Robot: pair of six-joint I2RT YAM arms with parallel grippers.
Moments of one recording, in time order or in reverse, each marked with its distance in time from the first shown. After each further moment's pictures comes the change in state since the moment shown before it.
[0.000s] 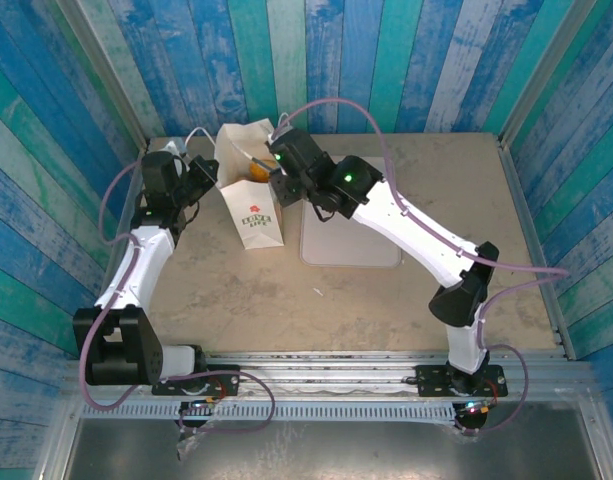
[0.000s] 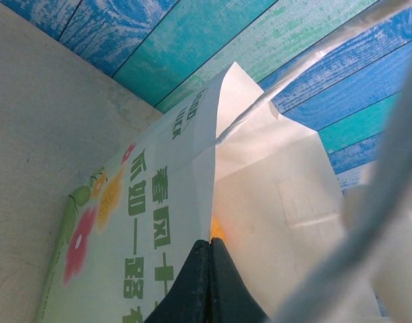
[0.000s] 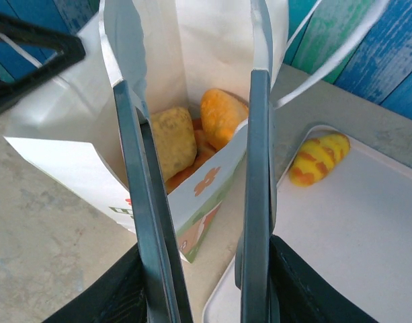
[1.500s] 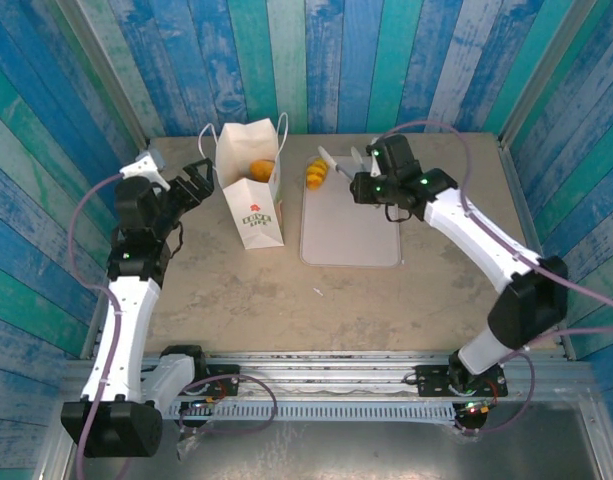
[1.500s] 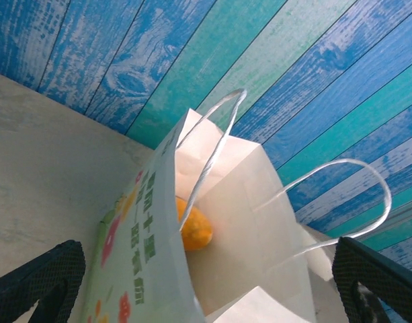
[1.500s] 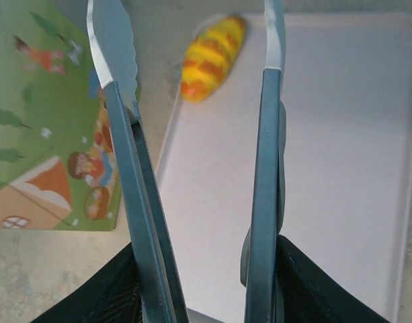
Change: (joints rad) left arm 0.000 -0.382 -0.070 -0.175 -0.131 0.141; right arm -0.430 -0.315 -0.738 0.296 -0.339 0.177
